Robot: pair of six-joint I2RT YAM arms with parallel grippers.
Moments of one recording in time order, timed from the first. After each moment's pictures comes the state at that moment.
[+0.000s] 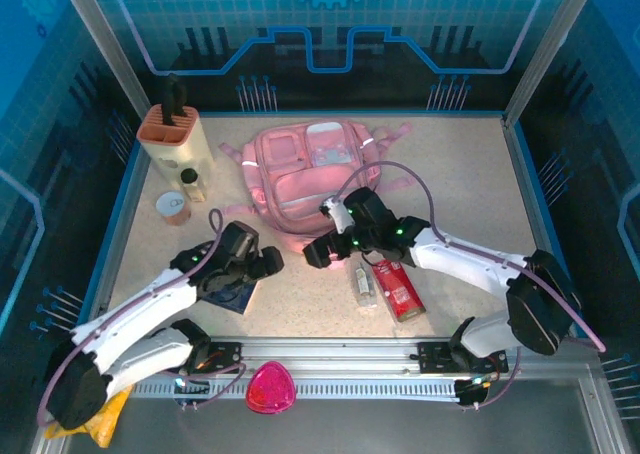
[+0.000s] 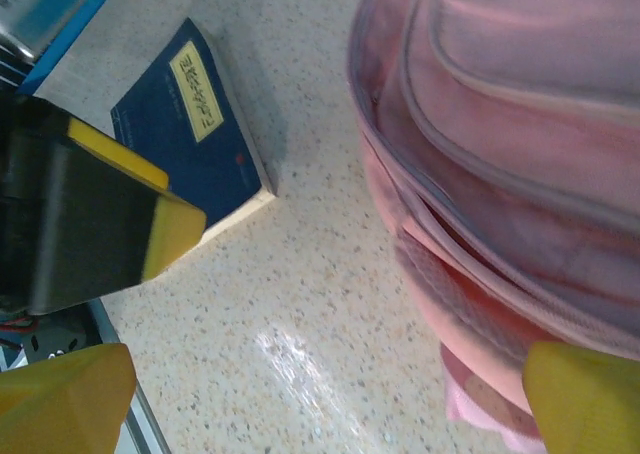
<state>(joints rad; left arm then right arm) -0.56 0.93 0.60 -0.68 -0.01 -0.95 0.81 1.43 0.95 -0.28 -0.29 0.29</state>
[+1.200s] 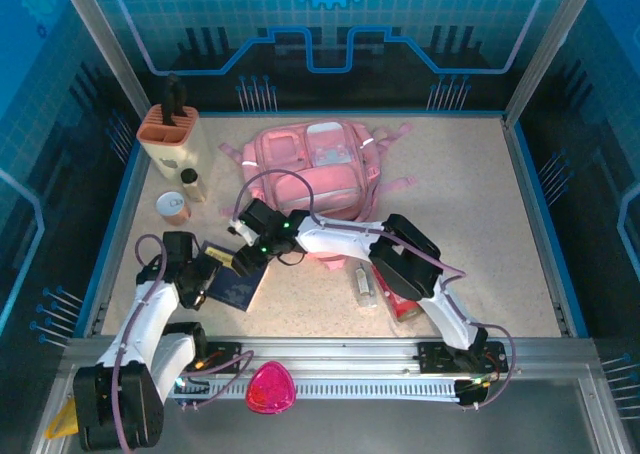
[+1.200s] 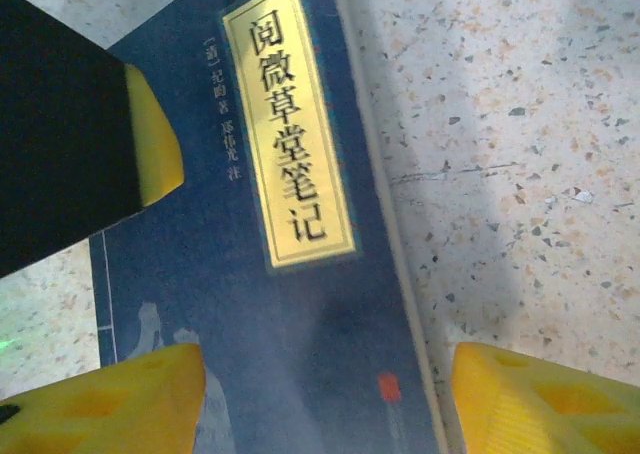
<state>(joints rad) 0.13 0.88 0.39 -0.71 0.09 -1.05 1.05 2.23 1.72 -0.46 -0.22 0.23</state>
